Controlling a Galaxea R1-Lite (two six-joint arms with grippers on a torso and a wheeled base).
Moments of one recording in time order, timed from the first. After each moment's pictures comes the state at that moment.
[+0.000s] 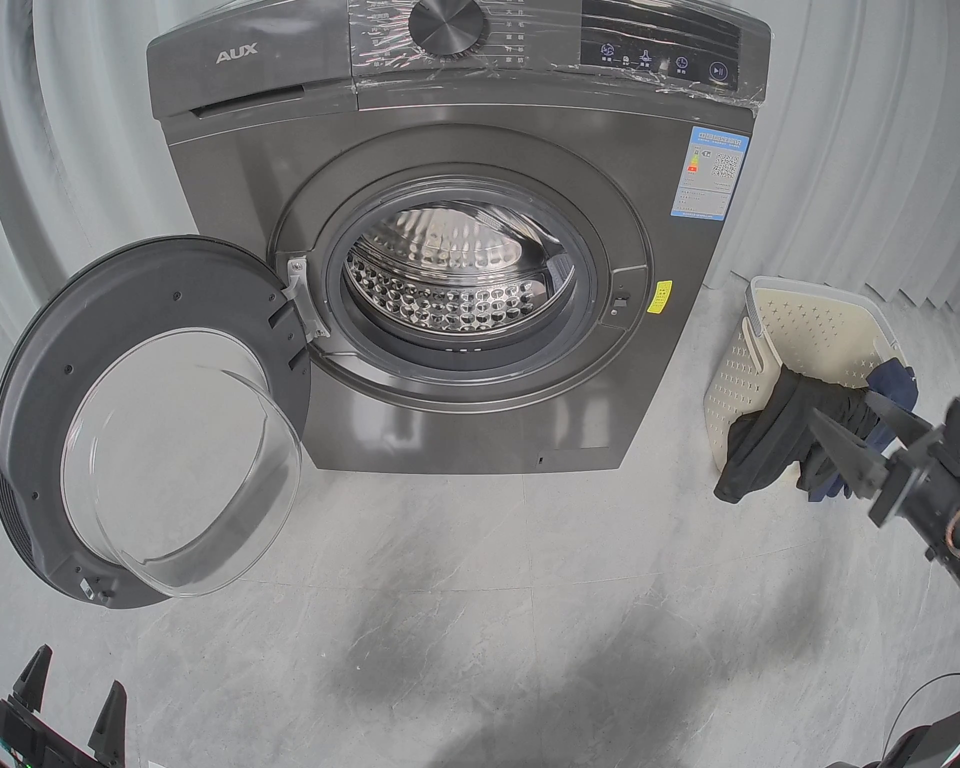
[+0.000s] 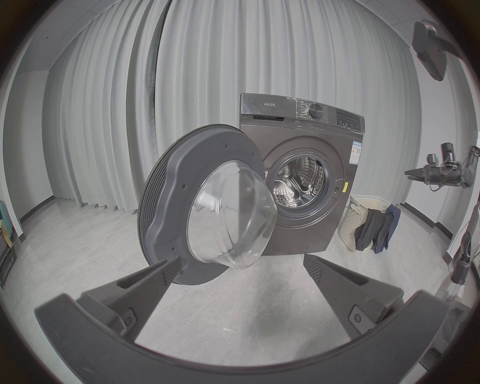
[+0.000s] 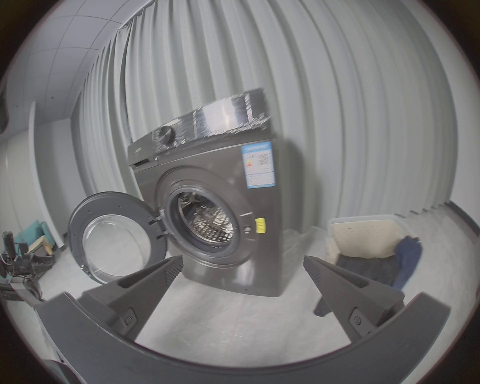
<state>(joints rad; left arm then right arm) 0.00 0.02 -0.02 0.00 0.01 -0.03 0.38 1.15 -0.31 -0.93 -0.07 0.04</state>
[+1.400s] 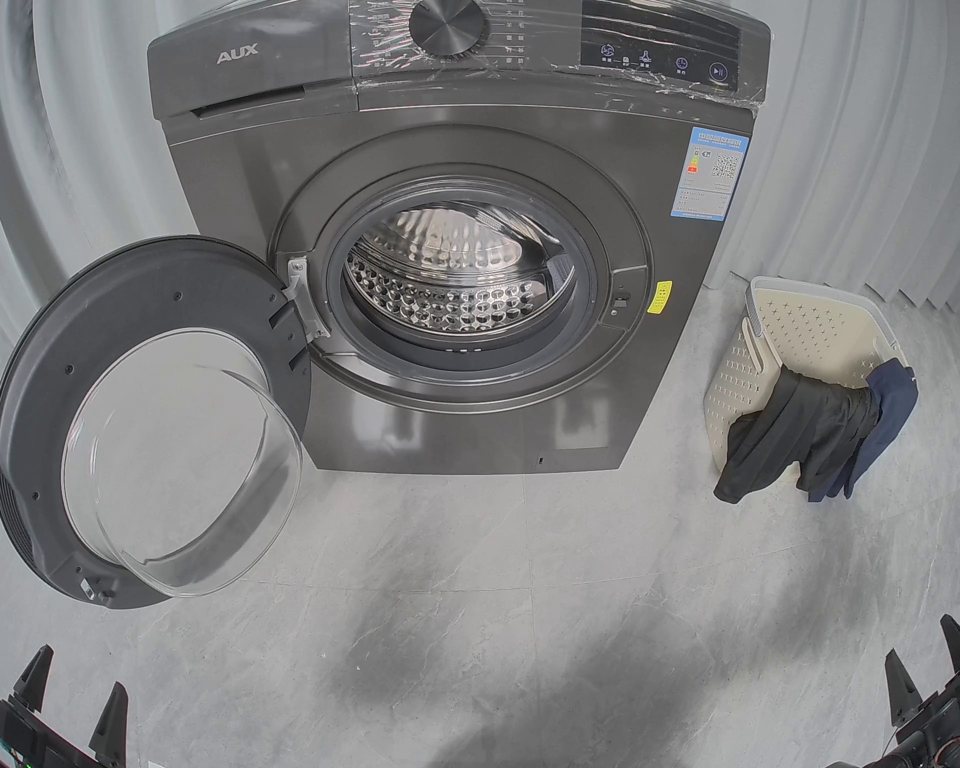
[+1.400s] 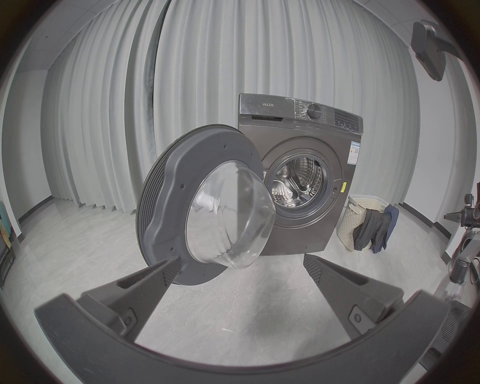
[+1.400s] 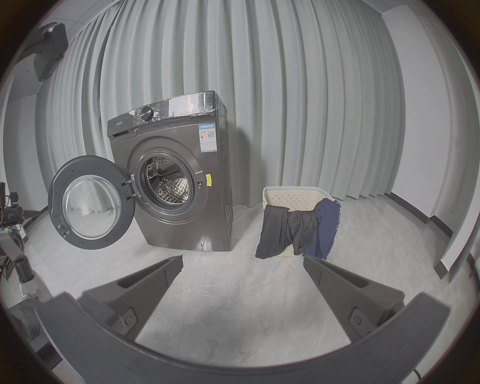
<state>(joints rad) 0.00 0.02 -0.02 0.00 0.00 -0.03 0.00 0.02 -0.02 0.01 0.00 0.02</state>
